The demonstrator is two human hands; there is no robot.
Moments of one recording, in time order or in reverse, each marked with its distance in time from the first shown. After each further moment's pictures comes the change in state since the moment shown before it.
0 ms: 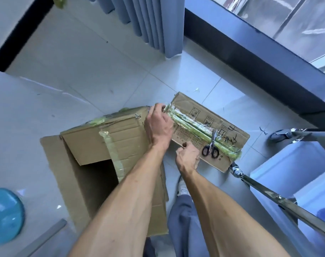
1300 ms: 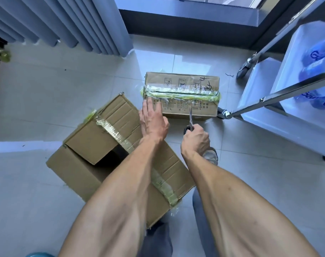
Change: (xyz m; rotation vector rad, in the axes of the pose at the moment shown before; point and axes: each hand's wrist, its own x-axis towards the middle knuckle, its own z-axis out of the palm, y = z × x) left_hand -0.082 -0.075 -0.068 0.550 -0.531 0.602; right_hand -0.145 0.058 0.009 0.213 0.463 0.249
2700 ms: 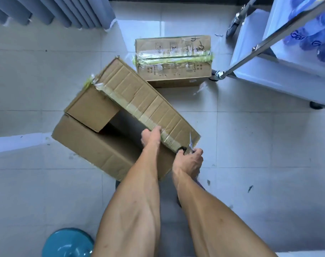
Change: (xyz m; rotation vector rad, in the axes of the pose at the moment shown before) left_hand -0.149 -0.072 0.032 -0.850 -0.344 -0.948; right_hand -0.189 0.091 0.019 0.191 0.000 0.563
